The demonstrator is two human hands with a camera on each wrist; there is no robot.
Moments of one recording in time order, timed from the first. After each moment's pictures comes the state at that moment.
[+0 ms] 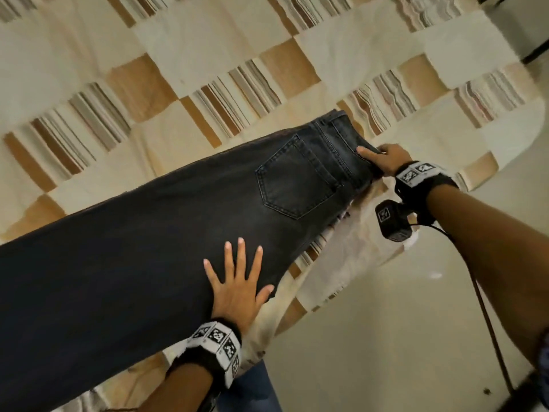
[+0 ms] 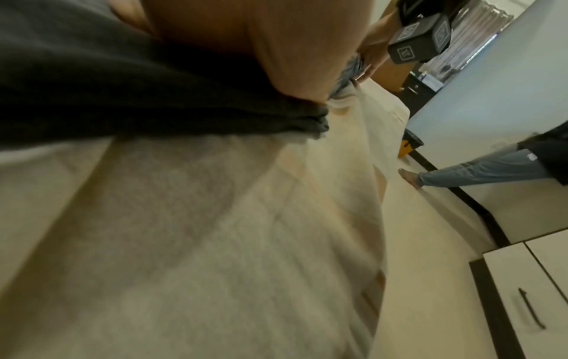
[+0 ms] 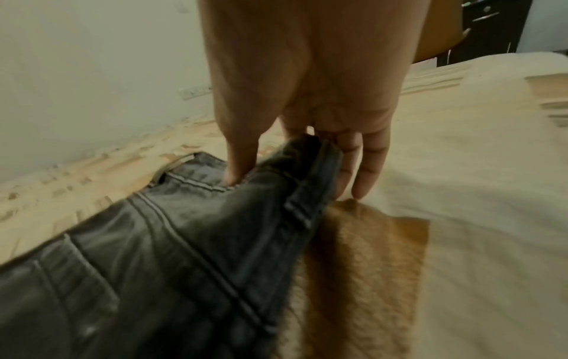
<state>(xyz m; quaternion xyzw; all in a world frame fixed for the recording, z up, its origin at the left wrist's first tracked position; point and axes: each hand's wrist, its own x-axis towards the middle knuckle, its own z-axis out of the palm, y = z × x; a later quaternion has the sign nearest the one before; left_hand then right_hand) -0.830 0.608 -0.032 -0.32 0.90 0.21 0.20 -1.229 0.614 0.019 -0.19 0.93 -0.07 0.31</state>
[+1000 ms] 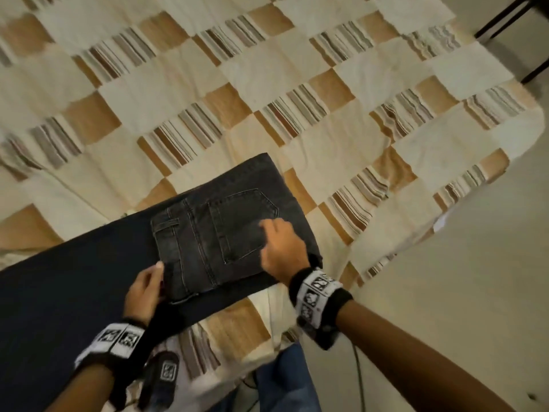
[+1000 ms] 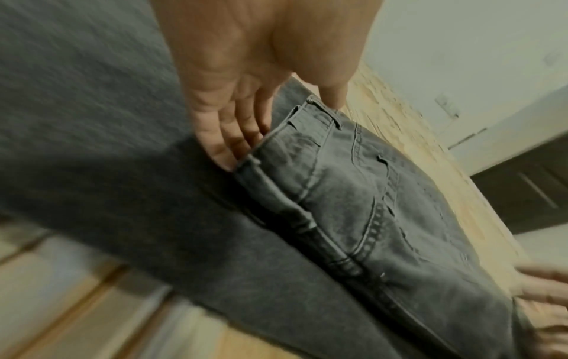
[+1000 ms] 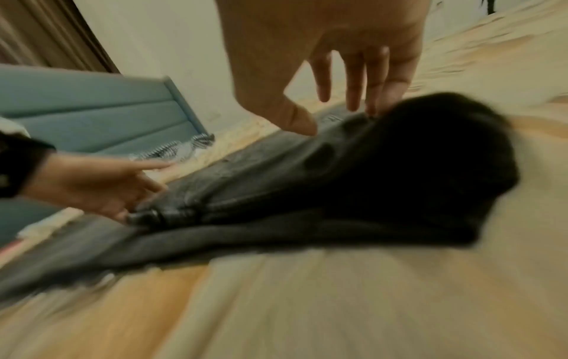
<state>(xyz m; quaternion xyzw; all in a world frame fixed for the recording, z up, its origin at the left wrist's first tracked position) -0.565 0.476 -0.001 -0.69 0.46 0.55 -0.10 -0.812 0.590 0.072 -0.48 0.82 -0.14 0.27</state>
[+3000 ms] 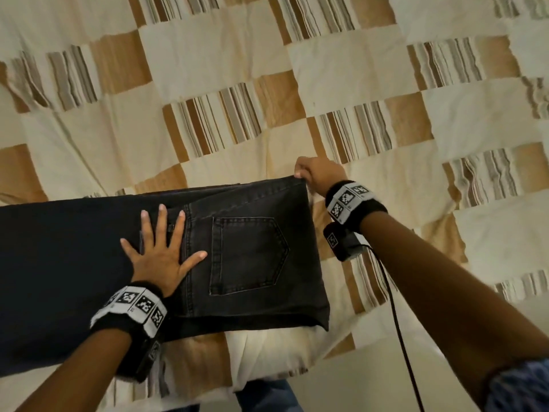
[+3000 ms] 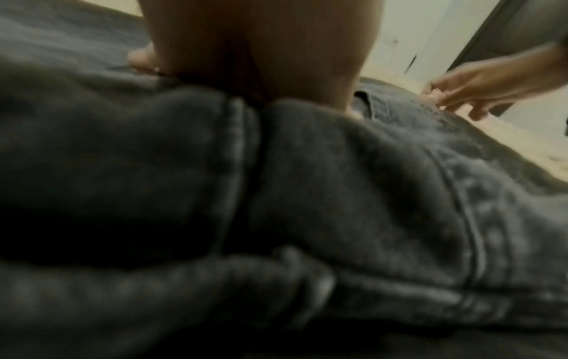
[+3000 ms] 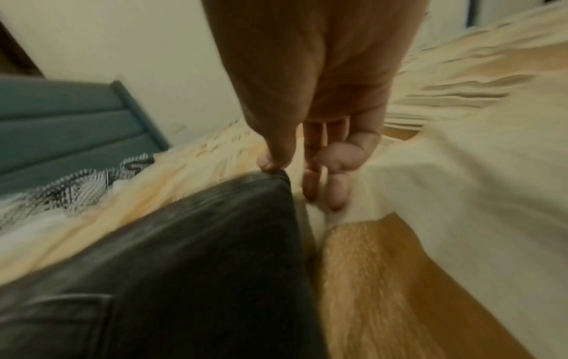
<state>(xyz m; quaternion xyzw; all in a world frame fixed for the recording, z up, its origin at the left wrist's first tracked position) -0.637 0.453 -0.024 -0.57 0.77 0.21 0.18 -0.994 0.402 0.009 -0.60 0.73 0.03 0.33</state>
